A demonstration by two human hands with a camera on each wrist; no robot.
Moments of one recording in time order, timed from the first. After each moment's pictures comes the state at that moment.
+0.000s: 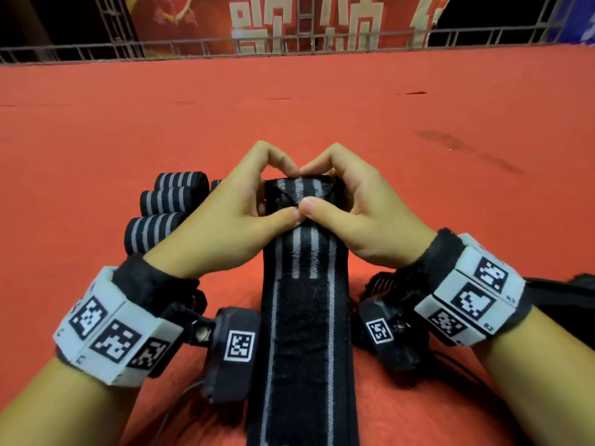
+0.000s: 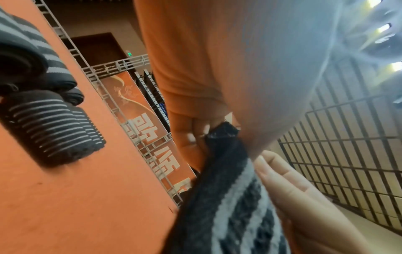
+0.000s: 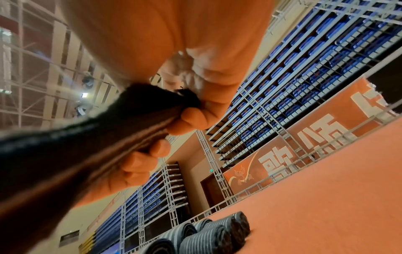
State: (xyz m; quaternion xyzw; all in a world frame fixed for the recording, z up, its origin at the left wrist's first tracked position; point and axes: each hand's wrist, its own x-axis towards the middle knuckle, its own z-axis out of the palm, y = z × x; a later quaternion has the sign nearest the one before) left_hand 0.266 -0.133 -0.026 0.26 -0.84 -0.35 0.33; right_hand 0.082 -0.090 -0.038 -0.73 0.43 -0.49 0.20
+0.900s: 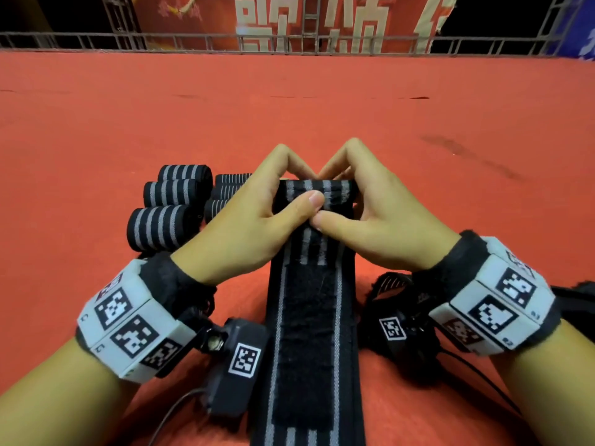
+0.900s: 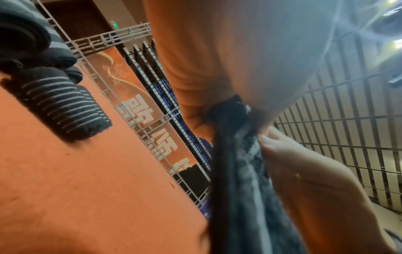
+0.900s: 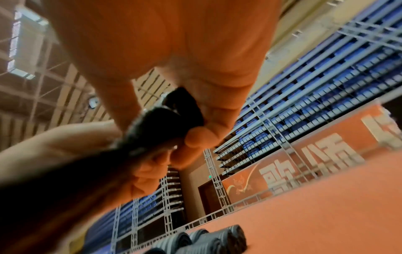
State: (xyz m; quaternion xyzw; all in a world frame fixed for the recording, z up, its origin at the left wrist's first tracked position) left_hand 0.260 -0.130 -0.039 0.24 -0.83 -0.33 0.38; right_hand 0.082 -0.084 -0.033 -0.76 0.48 -0.41 0.13
